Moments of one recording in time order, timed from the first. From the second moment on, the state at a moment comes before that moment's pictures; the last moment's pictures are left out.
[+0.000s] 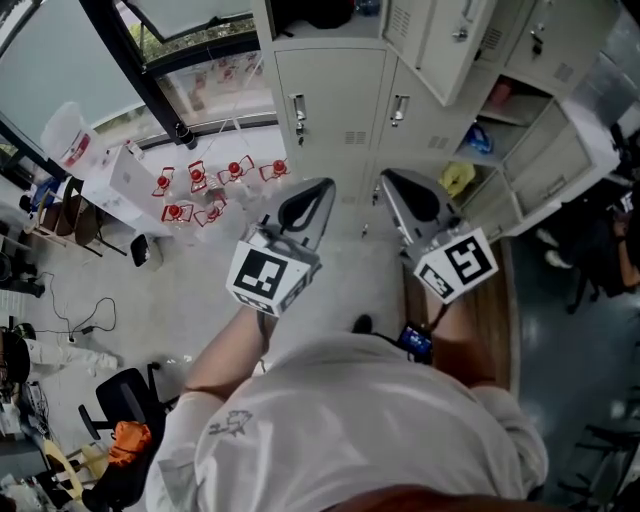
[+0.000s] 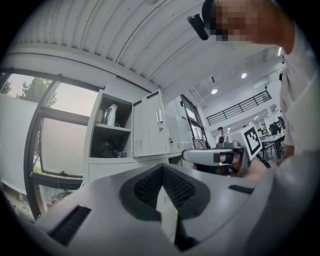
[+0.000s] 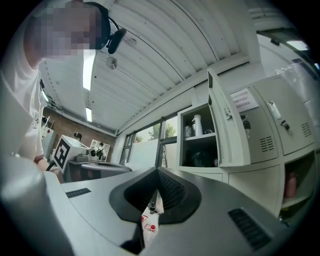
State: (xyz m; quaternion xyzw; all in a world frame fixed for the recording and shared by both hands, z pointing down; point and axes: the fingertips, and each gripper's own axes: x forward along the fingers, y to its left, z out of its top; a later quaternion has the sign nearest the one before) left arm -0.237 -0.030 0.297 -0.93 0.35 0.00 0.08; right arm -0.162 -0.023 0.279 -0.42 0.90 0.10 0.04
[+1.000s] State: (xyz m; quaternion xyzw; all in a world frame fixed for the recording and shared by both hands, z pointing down) left arm -0.136 -0.116 0.275 -0.92 0.38 0.01 0.10; right arm 0.013 -0.118 0.145 -0.37 0.92 0.12 0.08
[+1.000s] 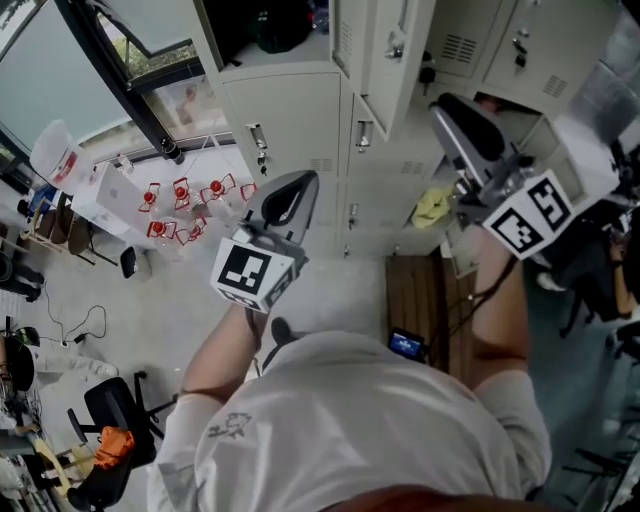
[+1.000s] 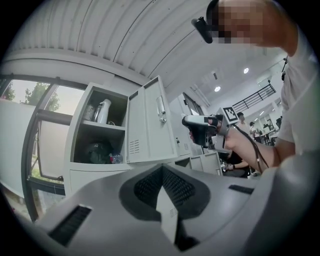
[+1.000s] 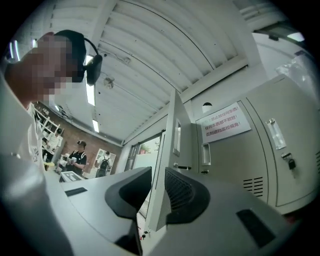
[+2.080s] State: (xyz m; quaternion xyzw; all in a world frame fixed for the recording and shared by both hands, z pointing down) left arm -0.138 -0.132 0.275 -0.91 0.39 0.01 0.10; right arm 0.005 -0.199 0.118 -0.30 0.95 0.11 0.02
